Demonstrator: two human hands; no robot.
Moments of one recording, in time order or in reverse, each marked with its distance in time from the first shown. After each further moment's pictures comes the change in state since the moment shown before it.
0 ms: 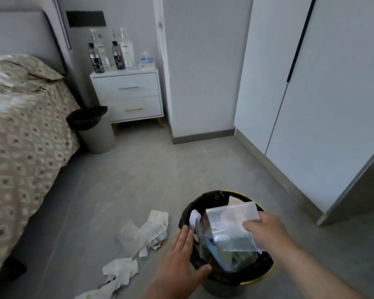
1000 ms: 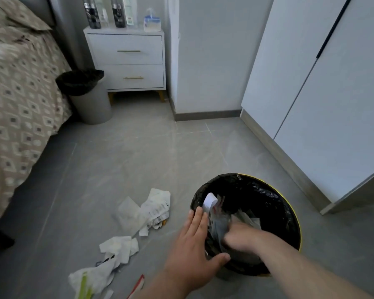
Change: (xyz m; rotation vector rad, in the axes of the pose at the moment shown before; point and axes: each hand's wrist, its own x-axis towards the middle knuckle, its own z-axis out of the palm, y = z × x) left_hand 0.015 -0.026 0.027 -0.187 0.123 0.120; right_hand 0.031 0.019 0.103 -0.893 -0.497 0.033
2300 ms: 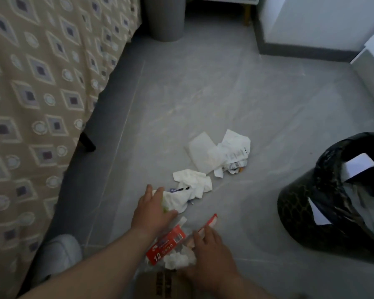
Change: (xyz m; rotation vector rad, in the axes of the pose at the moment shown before) left_hand -0.123 -0.296 -0.005 0.002 -0.036 -0.820; right_hand 0.015 -0.148 0.285 -0.283 -0.144 -0.351
